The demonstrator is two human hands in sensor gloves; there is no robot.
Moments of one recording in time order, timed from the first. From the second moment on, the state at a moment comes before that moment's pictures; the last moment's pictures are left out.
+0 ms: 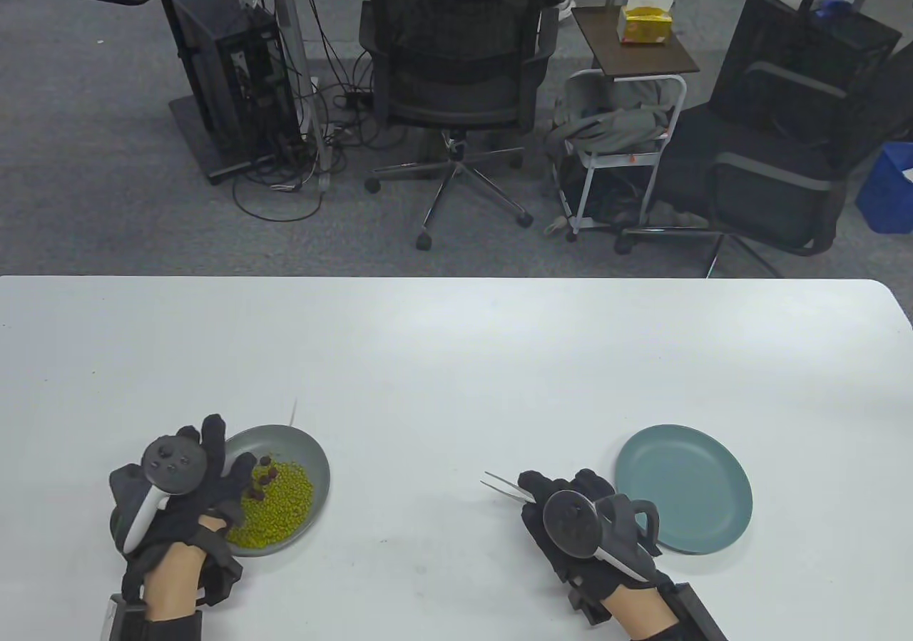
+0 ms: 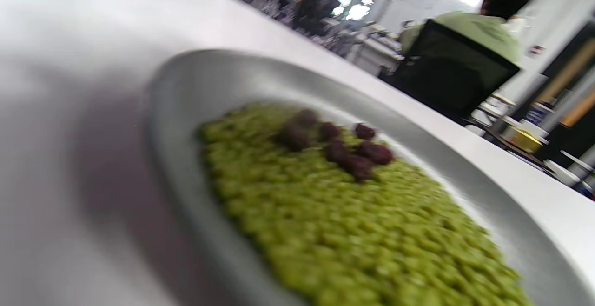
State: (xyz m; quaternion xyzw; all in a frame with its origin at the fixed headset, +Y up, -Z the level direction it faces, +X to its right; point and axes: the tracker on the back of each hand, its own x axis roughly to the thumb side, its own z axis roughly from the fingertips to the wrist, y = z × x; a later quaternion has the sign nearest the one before) left_hand -0.371 -0.753 -0.327 -0.11 0.16 0.25 0.95; right_hand 0.132 -0.735 -0.300 0.14 -0.06 0.98 0.11
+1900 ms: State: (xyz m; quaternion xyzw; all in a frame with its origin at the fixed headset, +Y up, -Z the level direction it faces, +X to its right) left_hand -0.223 -0.775 -0.304 -0.20 -0.02 0.71 0.68; right_hand 0.171 -0.699 -0.298 0.09 -0.15 0.97 0.16
